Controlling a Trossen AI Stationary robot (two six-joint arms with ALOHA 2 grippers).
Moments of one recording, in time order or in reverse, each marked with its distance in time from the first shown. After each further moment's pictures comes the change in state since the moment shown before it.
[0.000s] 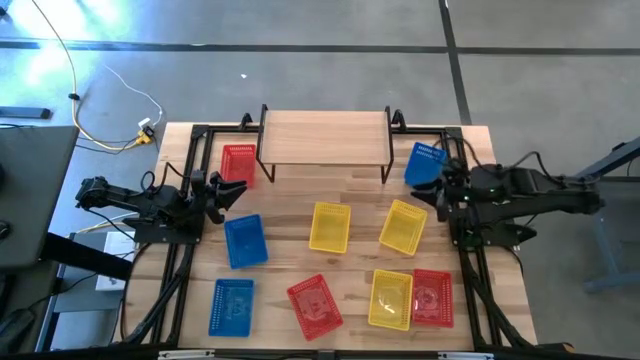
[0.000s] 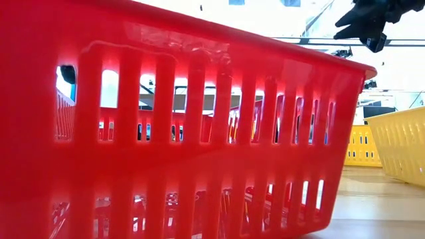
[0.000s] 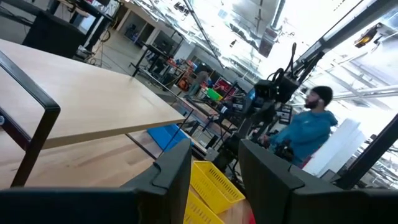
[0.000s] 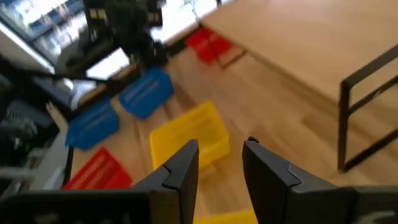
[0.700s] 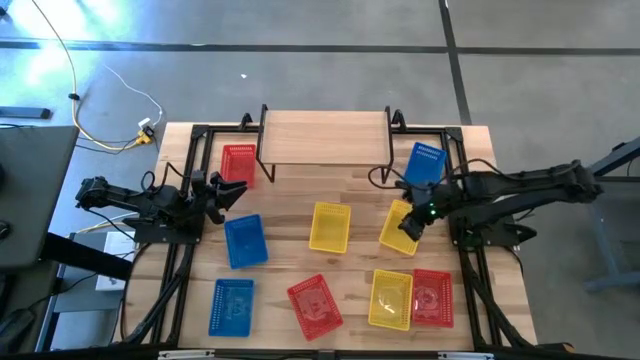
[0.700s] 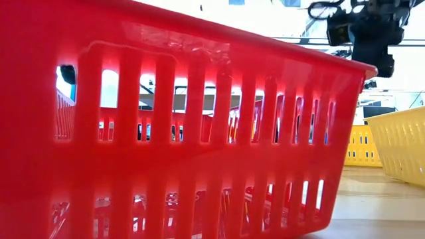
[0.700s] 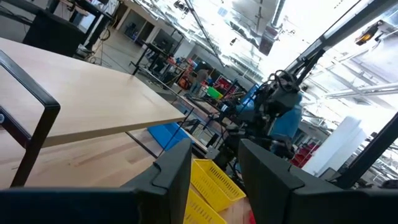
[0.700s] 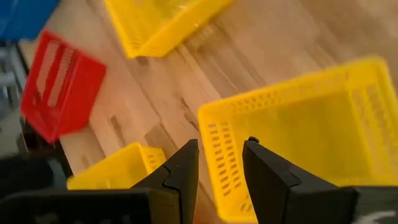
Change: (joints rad) left arm 0.000 0.000 0.000 -0.007 0.003 0.000; right arm 0.000 0.441 0.050 -0.143 -0.318 0.270
